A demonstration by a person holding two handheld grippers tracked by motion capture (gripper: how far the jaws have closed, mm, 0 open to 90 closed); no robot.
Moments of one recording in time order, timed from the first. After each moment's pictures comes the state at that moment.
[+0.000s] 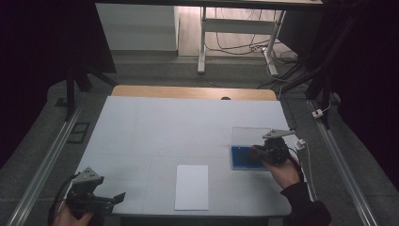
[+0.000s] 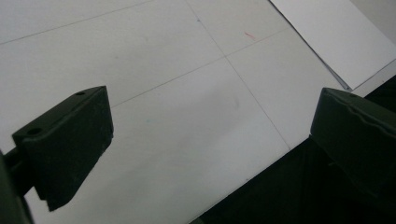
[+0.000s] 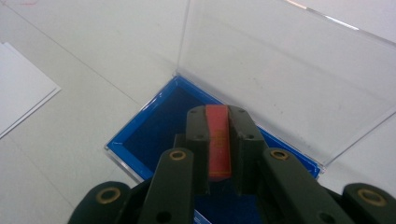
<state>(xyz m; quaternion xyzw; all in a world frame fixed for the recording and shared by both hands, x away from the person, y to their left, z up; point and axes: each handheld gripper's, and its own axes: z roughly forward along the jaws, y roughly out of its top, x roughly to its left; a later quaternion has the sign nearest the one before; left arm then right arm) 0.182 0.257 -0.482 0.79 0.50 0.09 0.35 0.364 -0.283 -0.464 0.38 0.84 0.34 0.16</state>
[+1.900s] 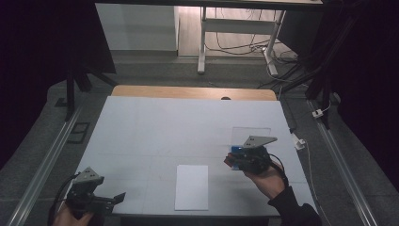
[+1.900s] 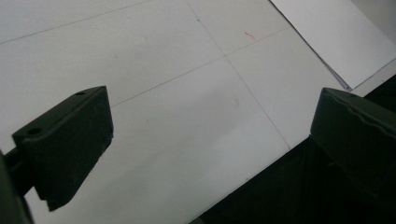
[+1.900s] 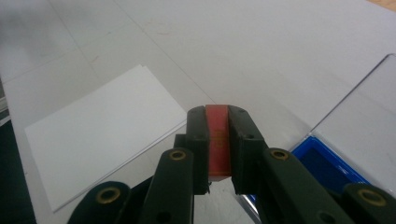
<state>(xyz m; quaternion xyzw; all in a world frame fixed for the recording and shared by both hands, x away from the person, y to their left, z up) 0.182 0.257 -0.482 0.79 0.50 0.09 0.35 0.323 -0.218 -0.445 0.27 0.87 0.40 0.11</state>
